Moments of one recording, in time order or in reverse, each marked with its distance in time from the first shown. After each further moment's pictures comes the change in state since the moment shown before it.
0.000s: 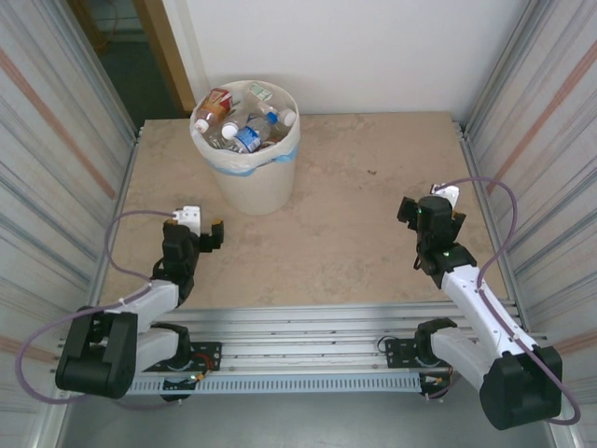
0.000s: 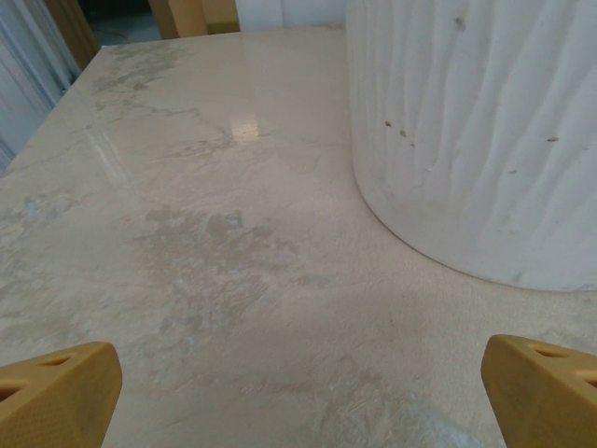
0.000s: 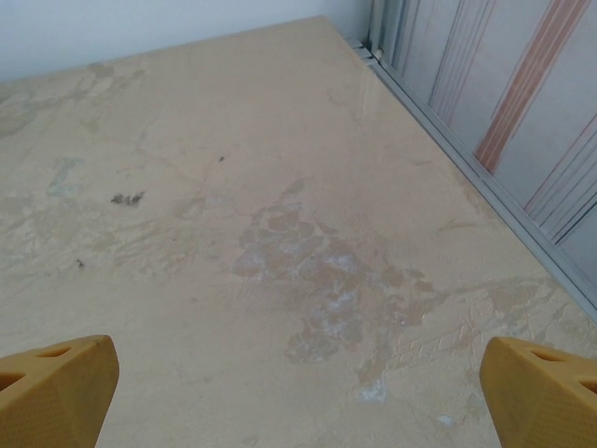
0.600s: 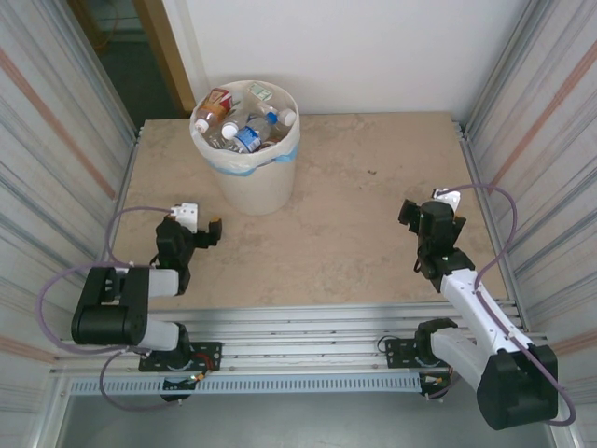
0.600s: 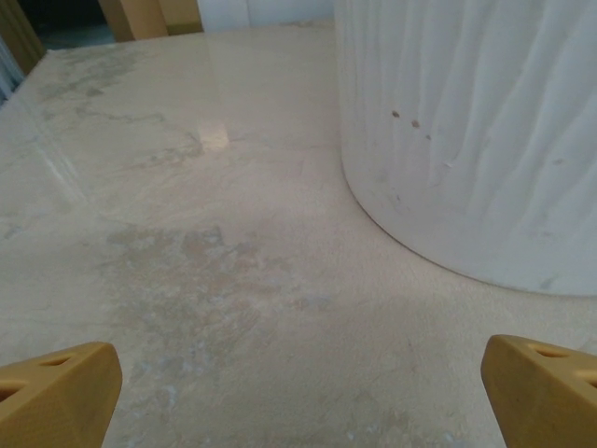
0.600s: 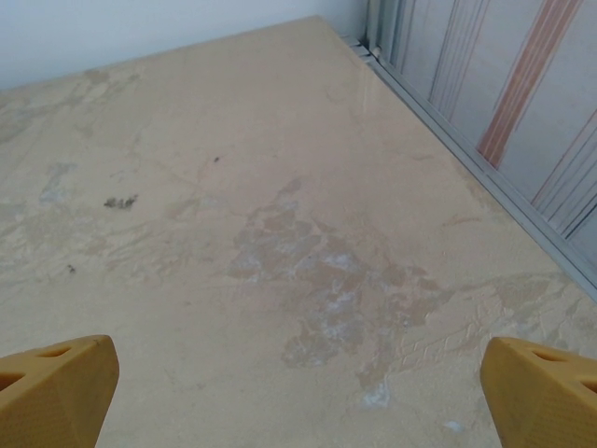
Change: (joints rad) left arm 0.141 0.275 0.015 0.272 0.243 0.069; right arm -0.040 0.001 -0.080 0.110 -0.037 0.000
